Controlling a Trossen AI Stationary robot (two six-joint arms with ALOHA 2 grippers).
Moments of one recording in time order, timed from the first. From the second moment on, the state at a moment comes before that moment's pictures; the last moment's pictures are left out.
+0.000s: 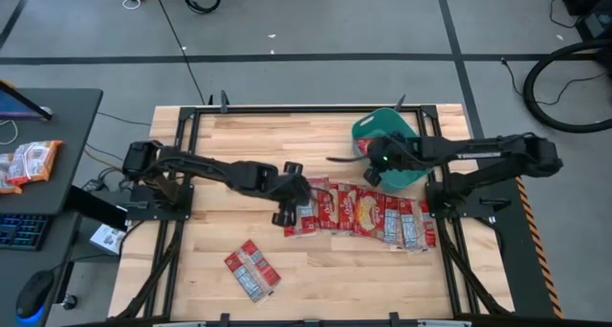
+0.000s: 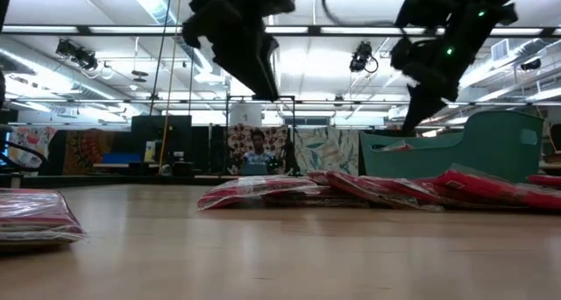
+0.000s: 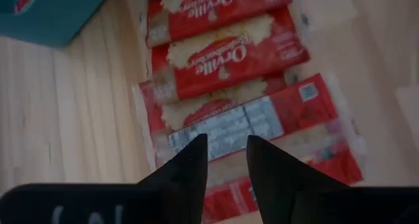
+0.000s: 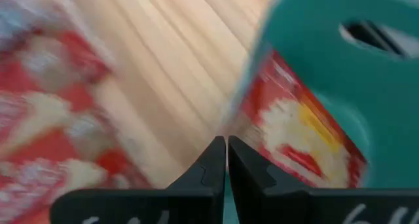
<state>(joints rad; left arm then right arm) -0.12 1.72 1.31 -0.58 -0.21 0.22 -0.21 1.14 0.72 -0.61 0.35 0.35</state>
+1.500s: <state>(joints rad) -0.30 1.90 1.31 -0.45 -0.21 -0.12 -0.15 1.09 0.86 -0.62 0.43 0.28</state>
